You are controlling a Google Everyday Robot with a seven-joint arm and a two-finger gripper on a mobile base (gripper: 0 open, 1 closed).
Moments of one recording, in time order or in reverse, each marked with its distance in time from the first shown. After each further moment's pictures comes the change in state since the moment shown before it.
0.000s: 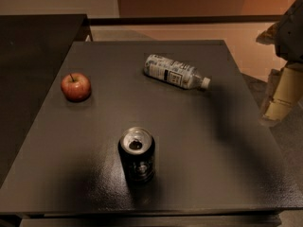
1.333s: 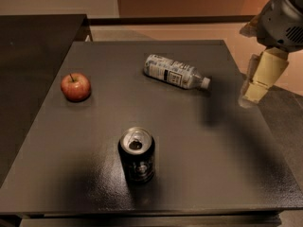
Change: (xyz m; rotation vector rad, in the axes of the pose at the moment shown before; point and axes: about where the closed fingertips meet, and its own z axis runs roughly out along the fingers) arm -0.026 -0.033 0.016 -0.026 -0.100 0.010
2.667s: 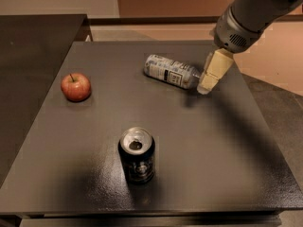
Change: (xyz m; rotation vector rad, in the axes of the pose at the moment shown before) arm -0.045 -0.066 0.084 0.039 -0.070 0.041
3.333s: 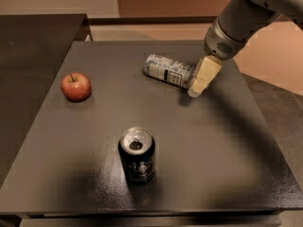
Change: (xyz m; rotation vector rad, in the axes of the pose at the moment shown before) arm -0.001 -0.006 0.040 -0.043 0.001 0.048
